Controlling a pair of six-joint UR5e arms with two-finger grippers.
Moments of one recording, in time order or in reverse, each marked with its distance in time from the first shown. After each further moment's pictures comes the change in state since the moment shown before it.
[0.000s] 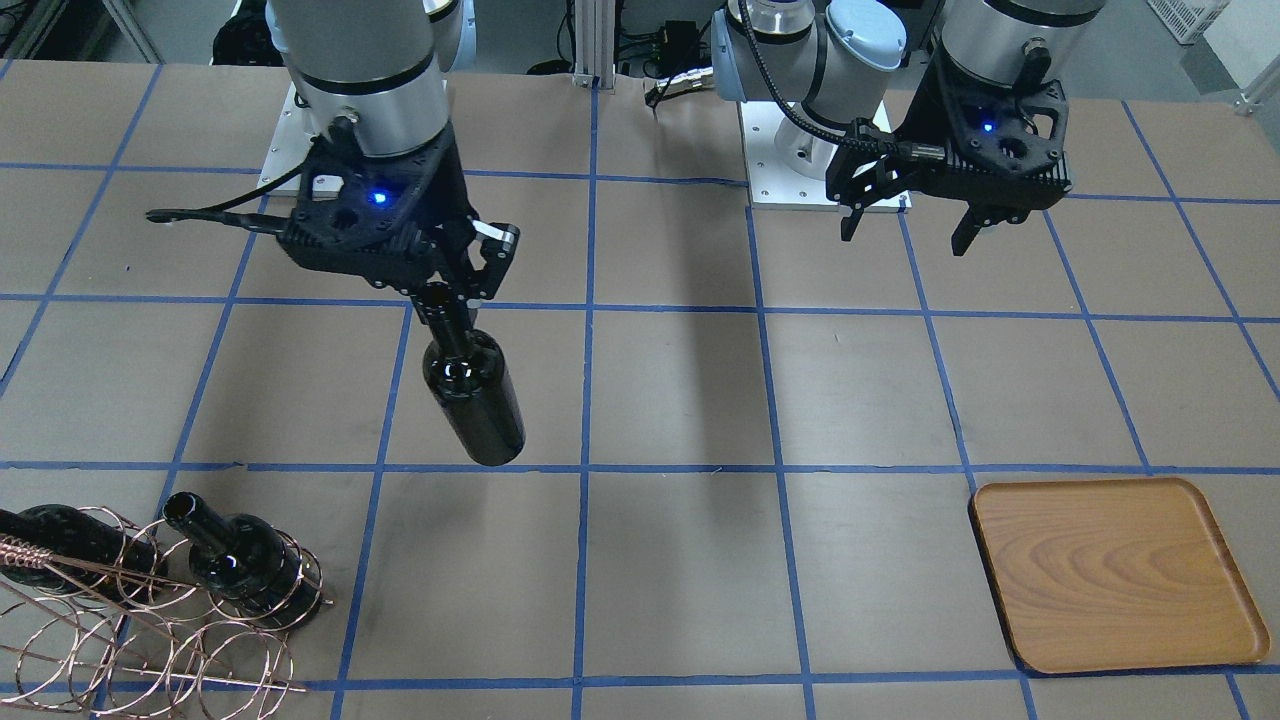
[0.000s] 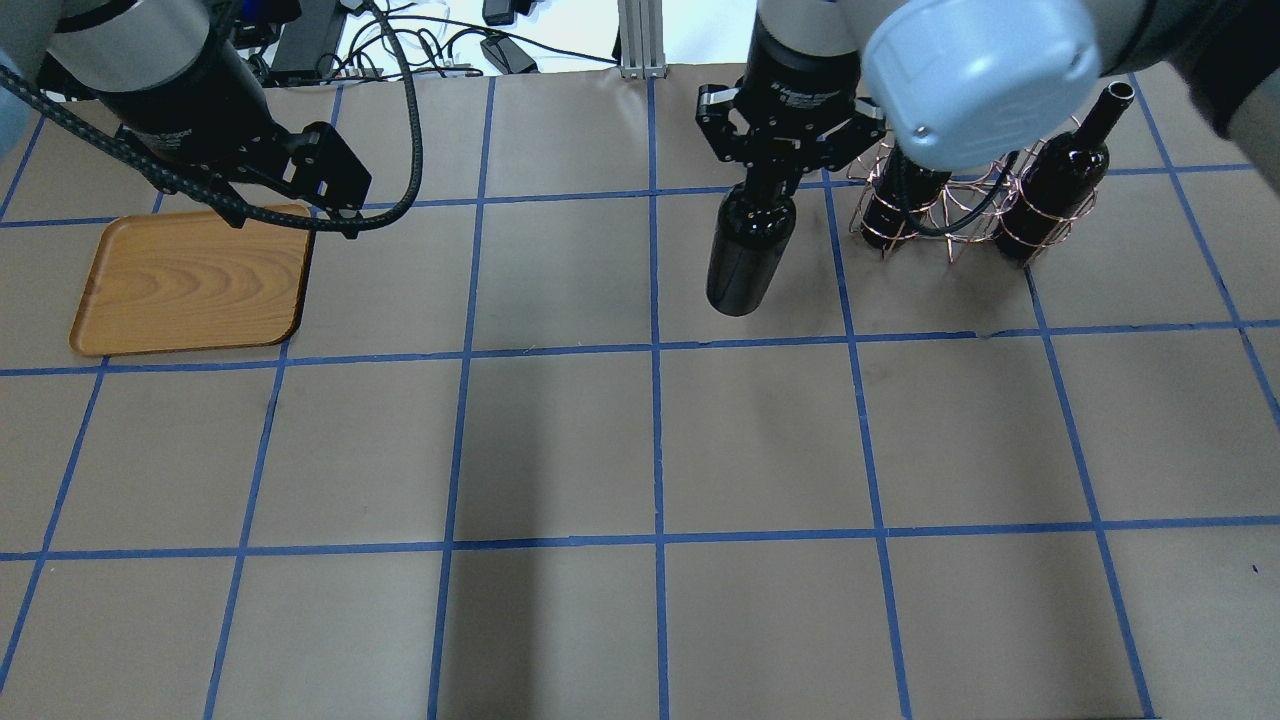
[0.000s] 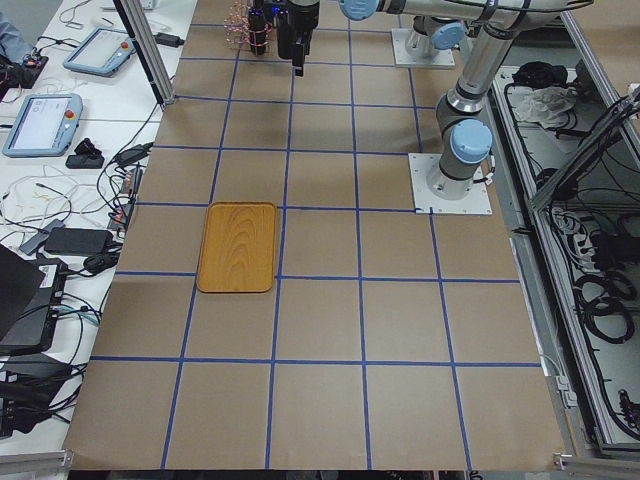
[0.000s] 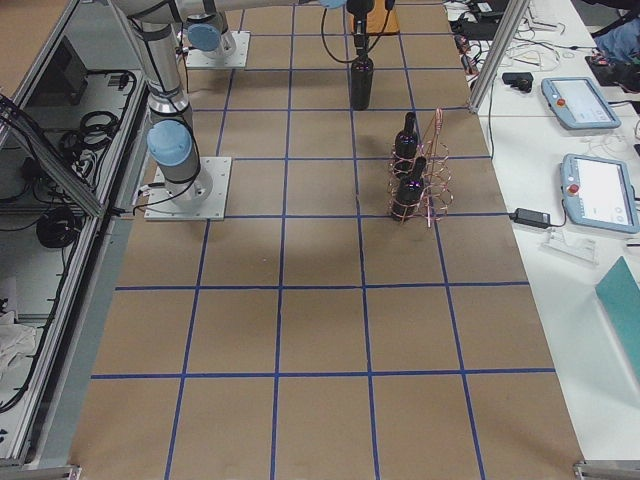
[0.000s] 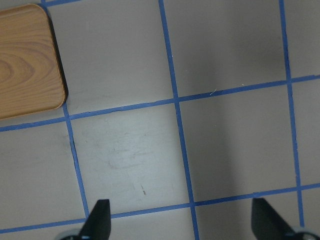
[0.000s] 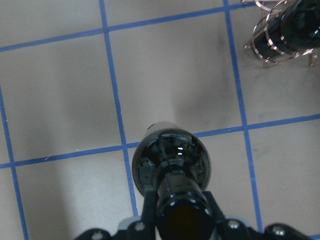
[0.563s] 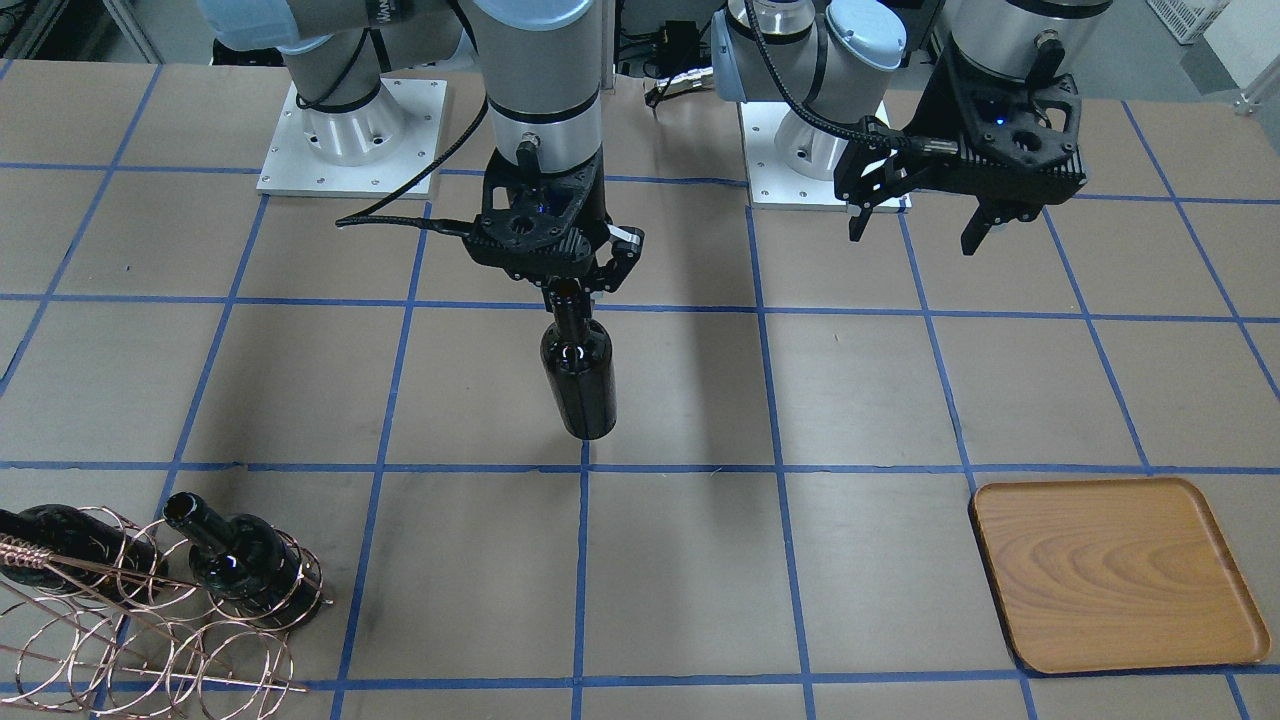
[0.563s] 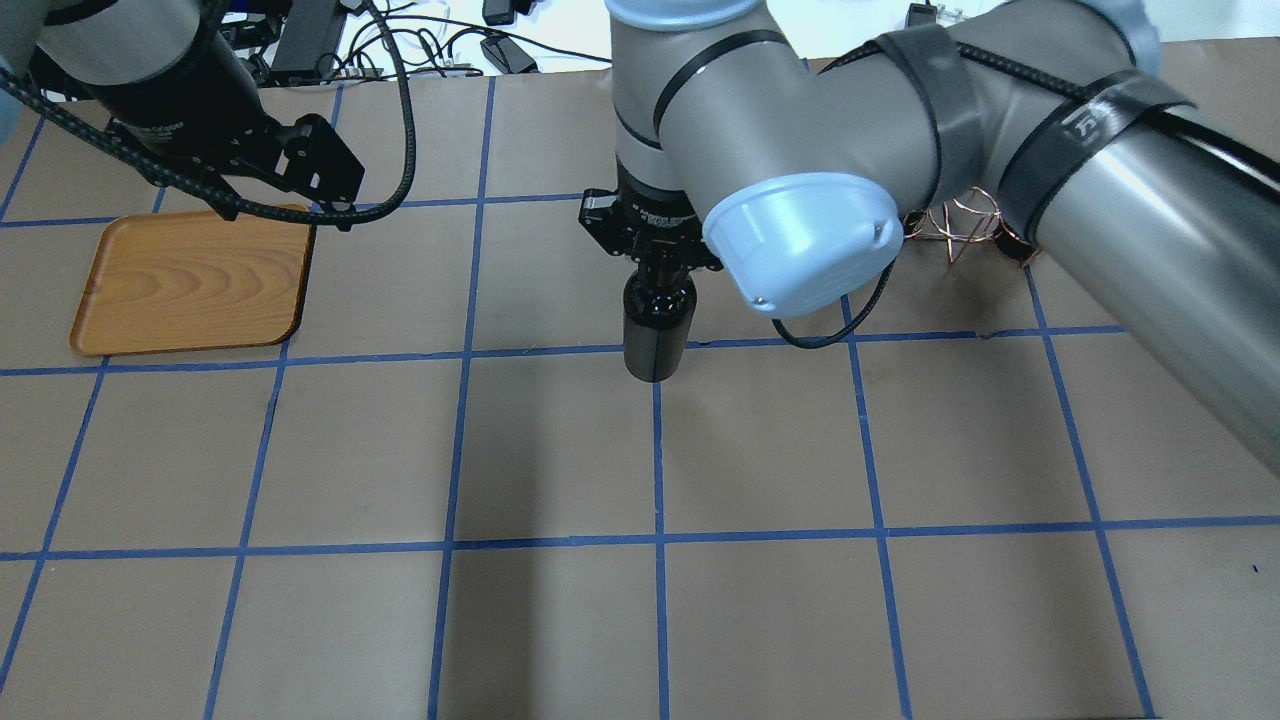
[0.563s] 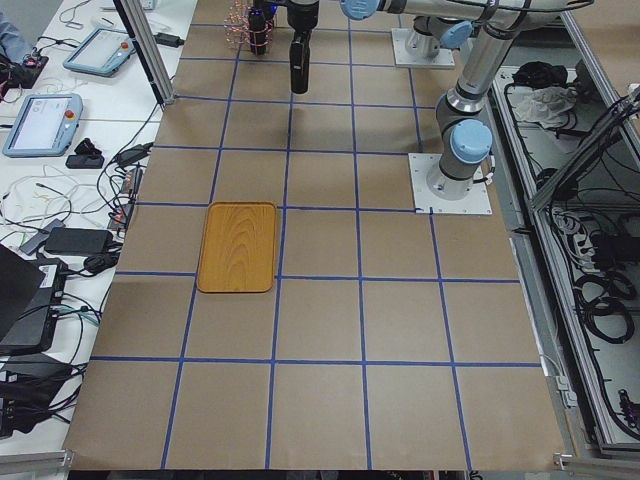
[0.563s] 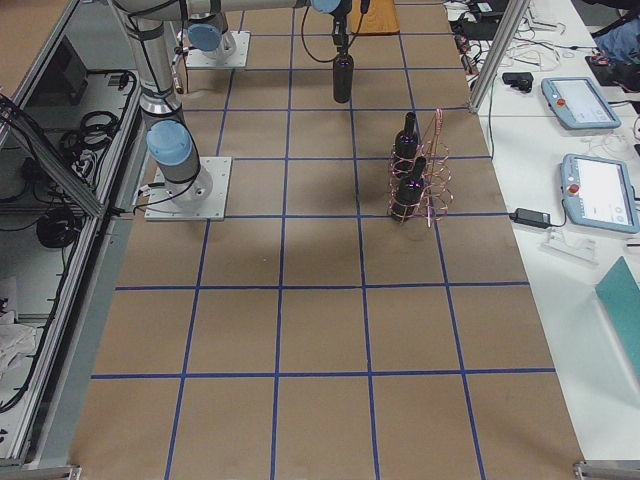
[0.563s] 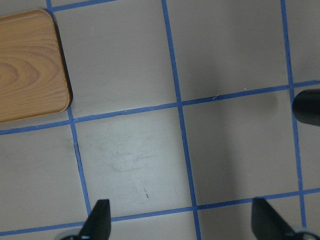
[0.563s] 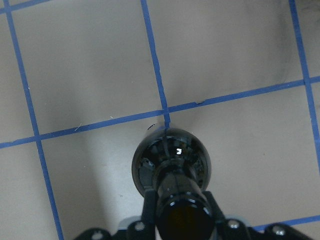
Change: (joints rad) left arm 0.019 0.007 0.004 0.010 0.002 0.009; right arm 0.153 0.023 0.102 -0.107 0.006 0.194
